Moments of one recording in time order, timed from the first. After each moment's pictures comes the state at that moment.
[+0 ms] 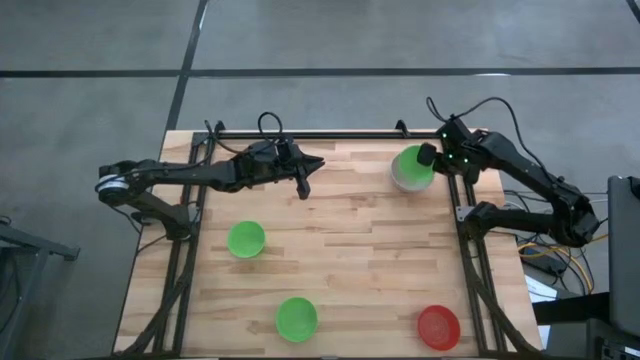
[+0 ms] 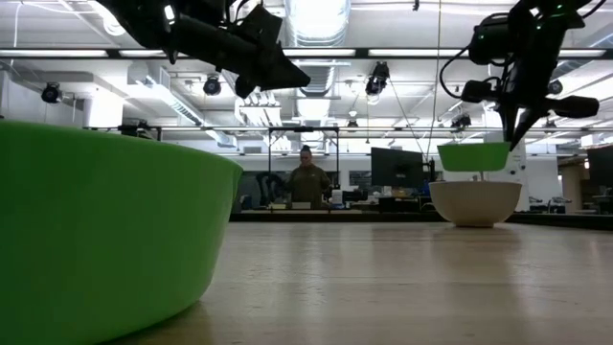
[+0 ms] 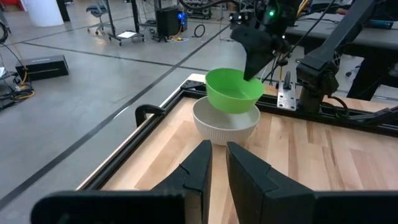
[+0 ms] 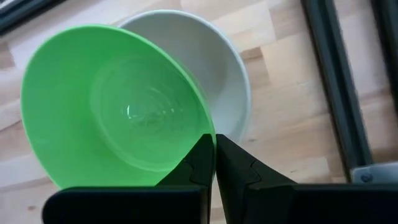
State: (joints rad) left arm 0.27 1.38 0.86 0.36 -0.08 -0.03; right arm -0.87 0.98 0.85 -1.07 0.01 1.06
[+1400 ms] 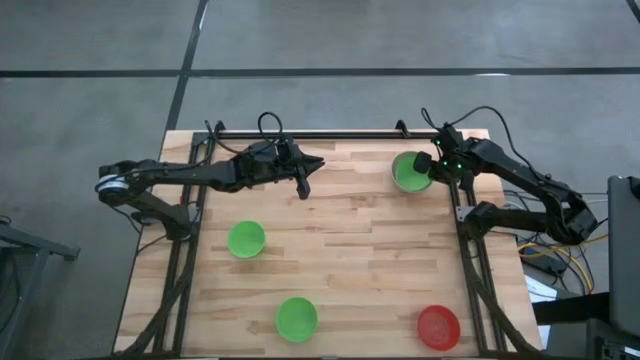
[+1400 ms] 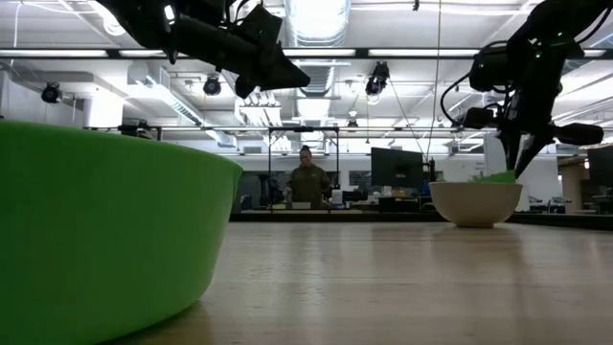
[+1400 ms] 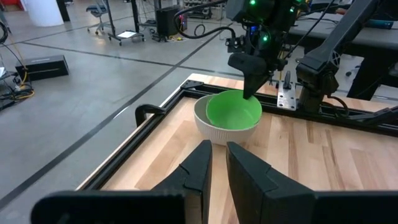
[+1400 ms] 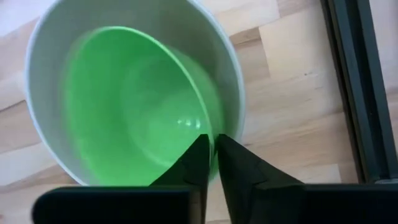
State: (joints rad) left arm 0.27 1.38 0.86 0.36 -0.08 -0.03; right arm -0.90 1.02 0.70 -0.94 -0.03 1.03
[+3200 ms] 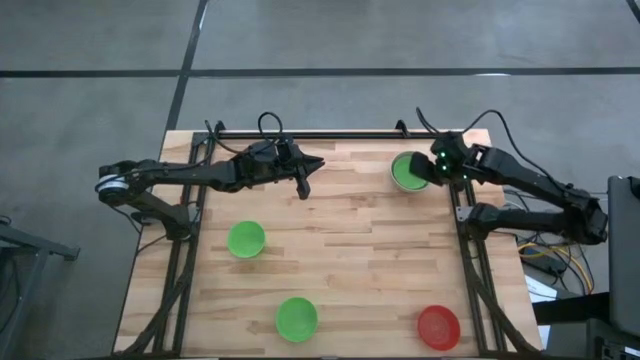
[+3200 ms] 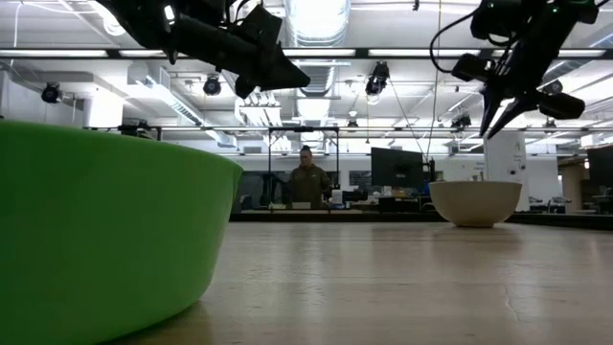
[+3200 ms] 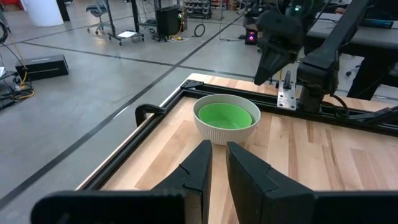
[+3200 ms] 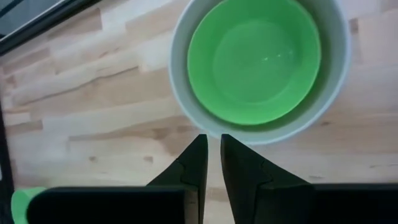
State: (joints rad) left arm 0.27 1.38 0.86 0.36 -0.08 -0.03; right arm -0.58 0.87 0.78 -0.91 0.04 1.23
